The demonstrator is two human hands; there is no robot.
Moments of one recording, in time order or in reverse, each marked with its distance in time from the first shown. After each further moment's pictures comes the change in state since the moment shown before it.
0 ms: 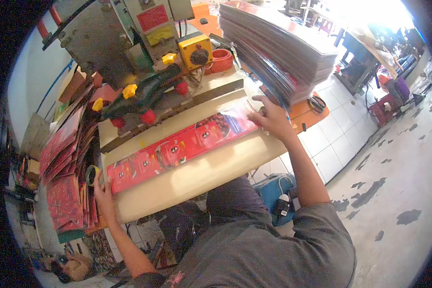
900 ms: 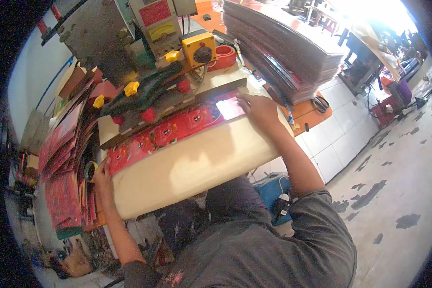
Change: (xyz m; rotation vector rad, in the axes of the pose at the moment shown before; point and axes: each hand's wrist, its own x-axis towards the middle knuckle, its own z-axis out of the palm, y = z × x) left_hand 0.051 -0.013 0.016 0.394 -0.136 0.083; right_hand 0.044 0.001 0.045 -0.418 0.171 -0.279
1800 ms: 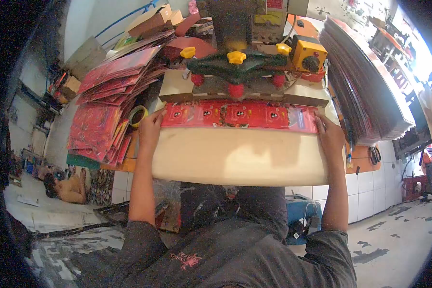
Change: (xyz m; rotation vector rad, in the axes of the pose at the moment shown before) left_hand 0.005 -0.024 0.008 0.082 0.113 -0.015; right_hand 0.005 -0.009 -0.003 0.015 -0.039 0.089
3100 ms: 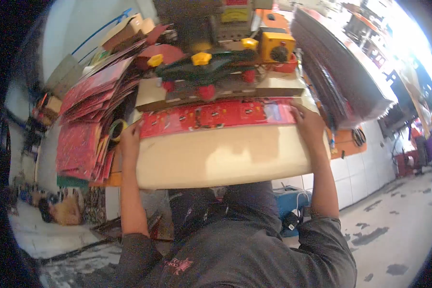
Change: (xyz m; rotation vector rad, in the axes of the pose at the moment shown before) left_hand -0.001 0.012 -0.004 -0.029 -0.011 -0.011; right_hand 0.001 0.010 0.006 0.029 0.002 -0.019
